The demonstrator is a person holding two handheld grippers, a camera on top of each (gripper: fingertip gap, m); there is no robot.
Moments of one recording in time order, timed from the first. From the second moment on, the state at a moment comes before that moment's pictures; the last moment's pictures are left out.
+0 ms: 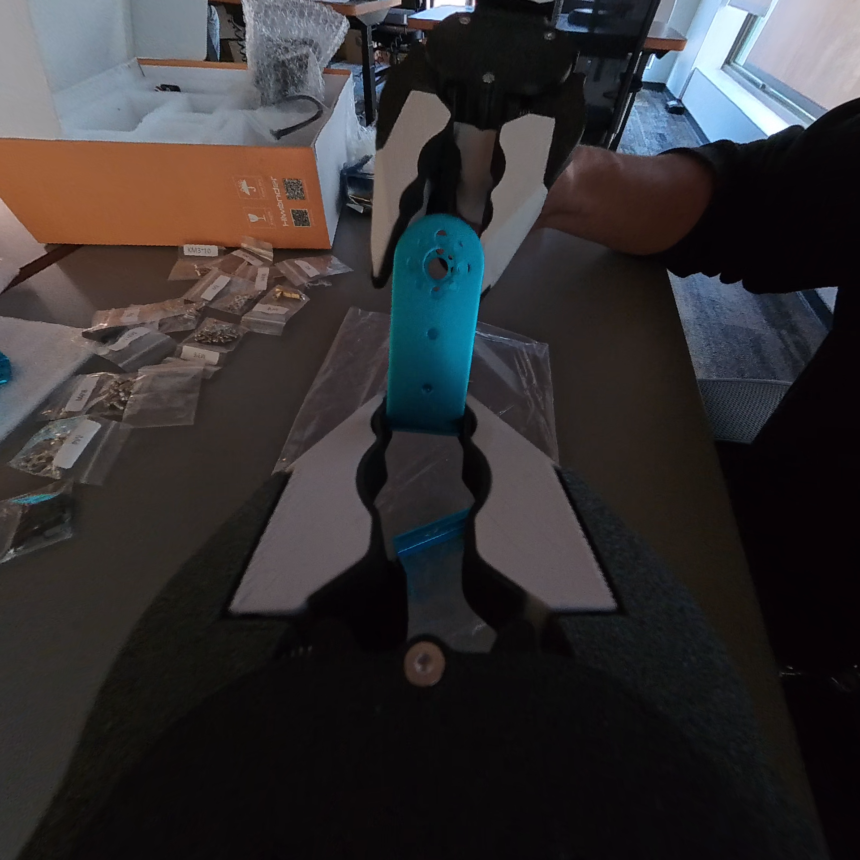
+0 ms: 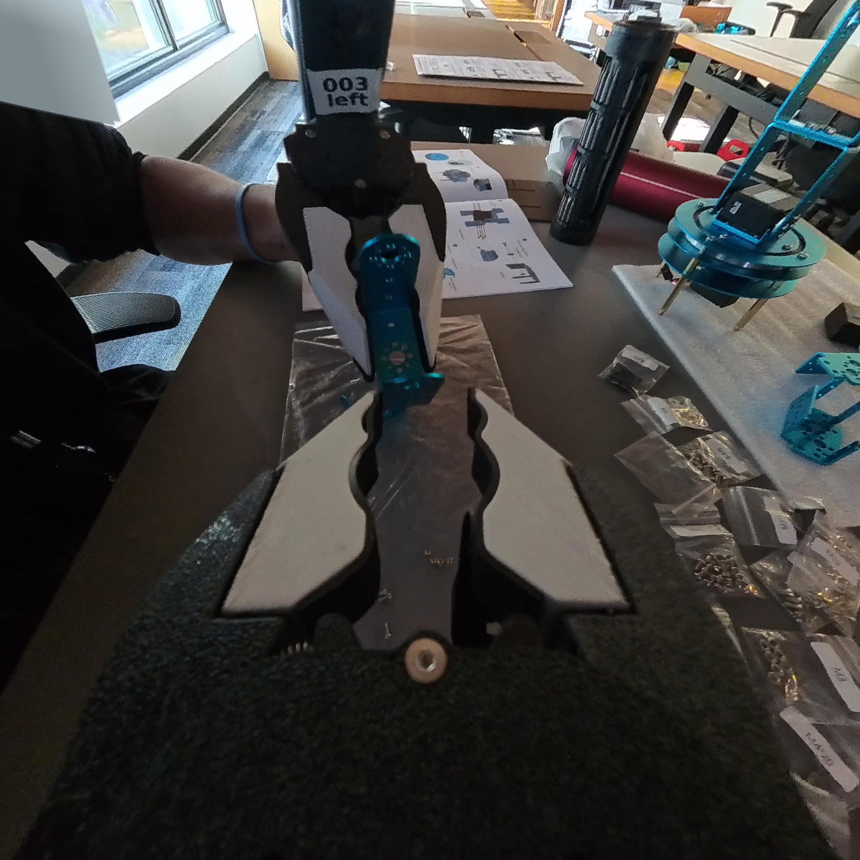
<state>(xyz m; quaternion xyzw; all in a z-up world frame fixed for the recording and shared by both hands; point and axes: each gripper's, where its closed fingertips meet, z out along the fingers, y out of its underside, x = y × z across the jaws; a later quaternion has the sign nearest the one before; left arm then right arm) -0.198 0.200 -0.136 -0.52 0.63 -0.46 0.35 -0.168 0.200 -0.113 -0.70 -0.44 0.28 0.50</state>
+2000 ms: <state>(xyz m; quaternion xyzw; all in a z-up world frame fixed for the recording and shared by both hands) -0.176 0.210 -0.122 -0.52 0.68 -0.40 0.34 -0.156 0.207 -0.097 -0.65 -0.13 0.71 0.24</state>
